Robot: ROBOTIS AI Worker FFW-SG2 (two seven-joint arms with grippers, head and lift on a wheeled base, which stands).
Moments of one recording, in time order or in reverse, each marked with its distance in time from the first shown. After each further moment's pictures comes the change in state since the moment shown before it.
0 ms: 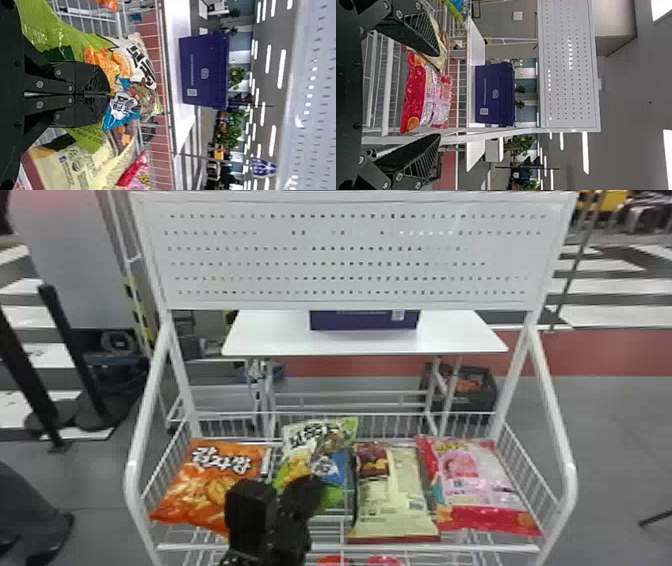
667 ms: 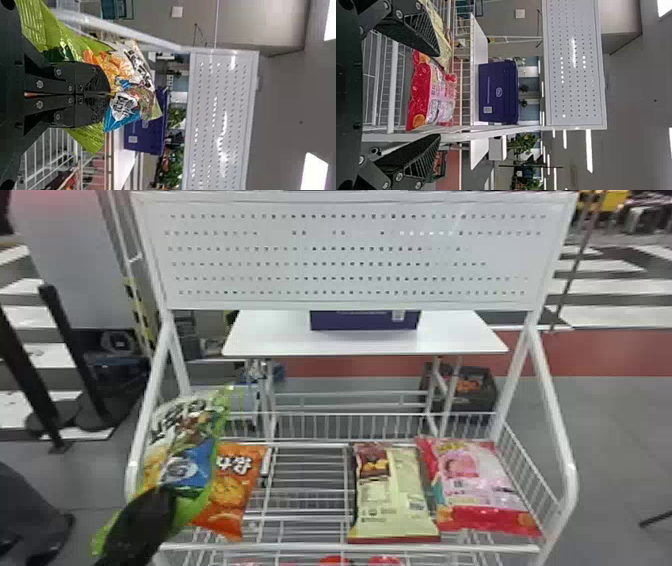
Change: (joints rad) left arm 0.605 0.131 0.398 -0.299 0.057 -0.535 -0.016; right arm -0.023 -0.002 0.003 0.031 -0.009 0.010 0.000
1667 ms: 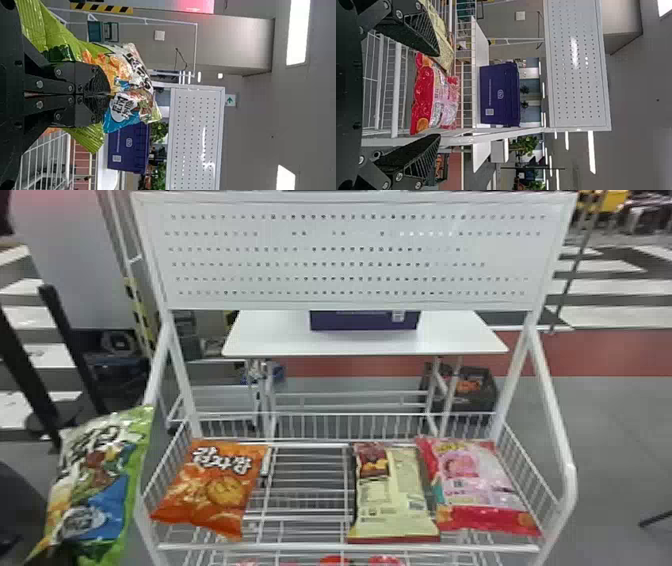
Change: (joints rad) left arm 0.261 -0.022 0.126 0.051 0.022 -0.331 -0.060; right arm -0.007 -0.006 0.014 0.016 -0.006 -0.006 0.000
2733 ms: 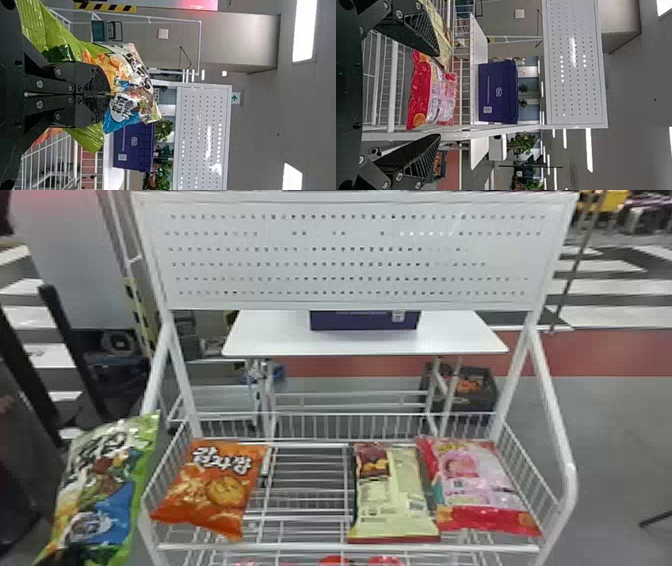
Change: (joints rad) left arm -0.018 -0.004 -0.001 0.027 0.000 0.012 -0.021; right arm 0.001 -0.005 -0.016 -0.005 -0.006 0.000 0.000
